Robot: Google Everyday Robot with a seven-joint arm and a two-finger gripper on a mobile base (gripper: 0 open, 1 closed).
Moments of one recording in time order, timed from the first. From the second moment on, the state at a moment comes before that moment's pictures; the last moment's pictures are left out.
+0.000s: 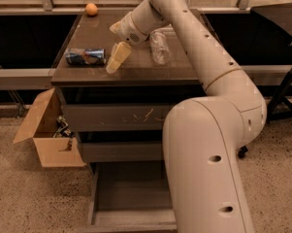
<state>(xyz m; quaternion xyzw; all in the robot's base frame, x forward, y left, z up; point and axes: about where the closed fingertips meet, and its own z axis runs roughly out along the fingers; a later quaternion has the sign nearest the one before) 0.773 0.102 0.862 -0.68 0.61 0.21 0.35</state>
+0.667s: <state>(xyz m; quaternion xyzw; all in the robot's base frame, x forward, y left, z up) 0.775 0.142 0.861 -0.67 0.60 0.24 0.36</state>
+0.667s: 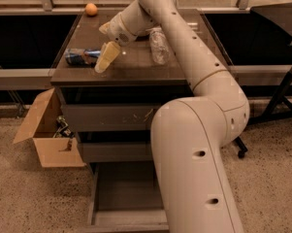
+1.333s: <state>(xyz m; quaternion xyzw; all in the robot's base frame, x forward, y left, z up) 0.771 0.163 0.844 -0.68 0.60 0.26 0.33</state>
